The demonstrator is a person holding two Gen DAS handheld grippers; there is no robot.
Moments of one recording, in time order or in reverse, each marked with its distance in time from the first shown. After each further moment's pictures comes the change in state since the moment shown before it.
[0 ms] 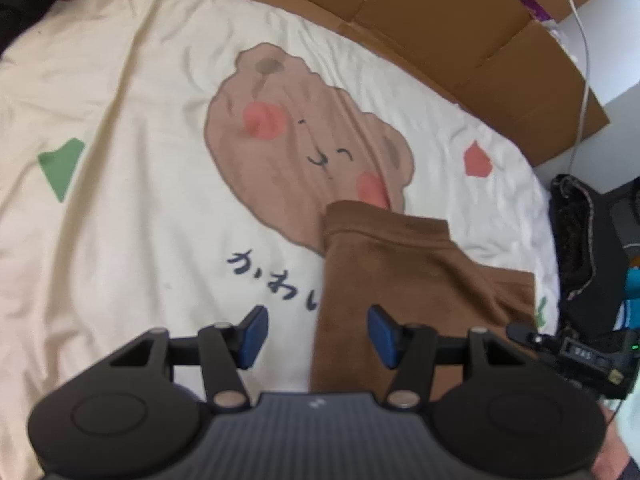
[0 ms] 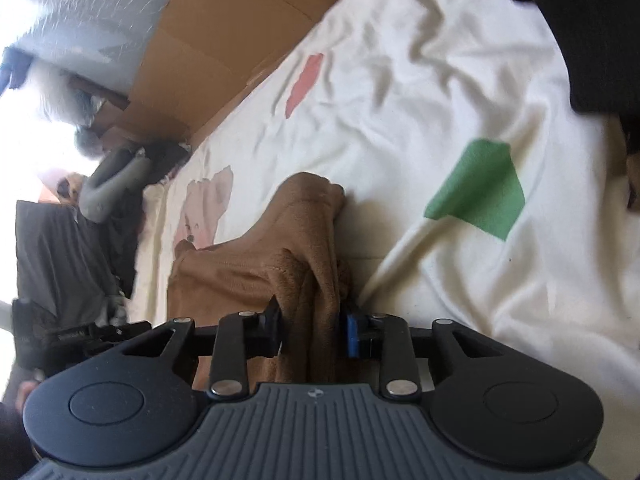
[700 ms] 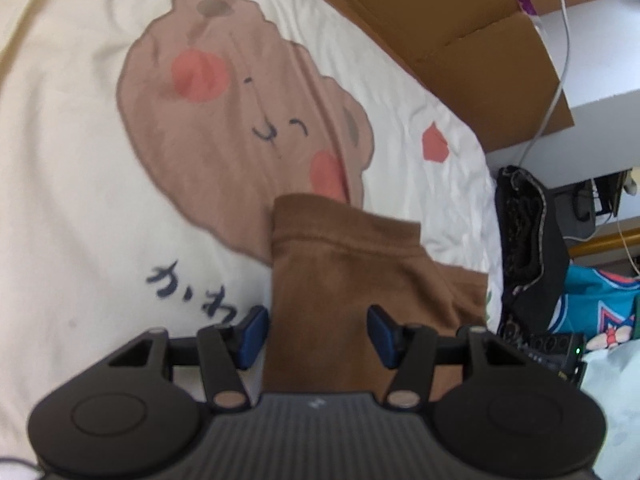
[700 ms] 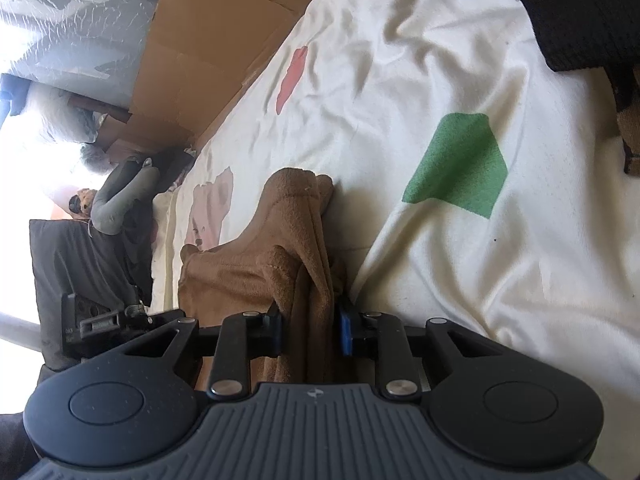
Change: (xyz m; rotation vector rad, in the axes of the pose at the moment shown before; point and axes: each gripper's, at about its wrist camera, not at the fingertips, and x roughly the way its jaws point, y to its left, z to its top) left arm 0.057 0.011 0.025 -0.022 0.127 -0.268; right arm 0.002 -0.013 0.000 0.054 0.022 0.045
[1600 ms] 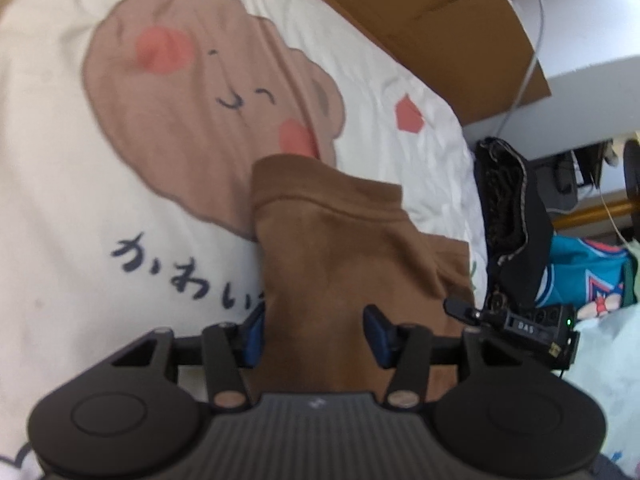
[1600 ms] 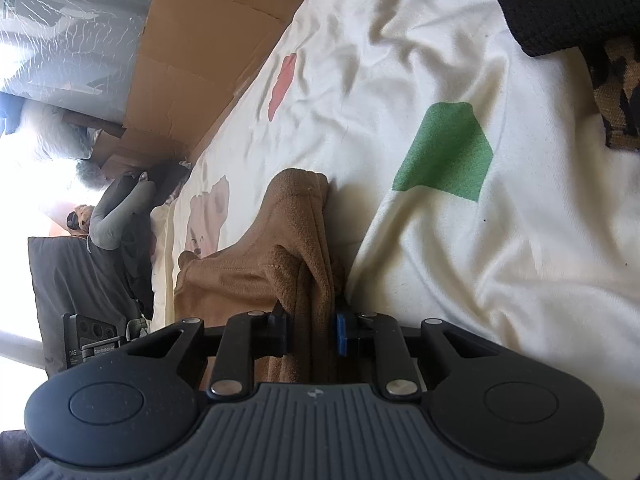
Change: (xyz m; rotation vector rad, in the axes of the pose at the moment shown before) left arm 0.005 -0.002 -0.015 0.062 0.043 -0.070; right arm -0.001 -0.002 -0.005 0.053 -0.027 0.003
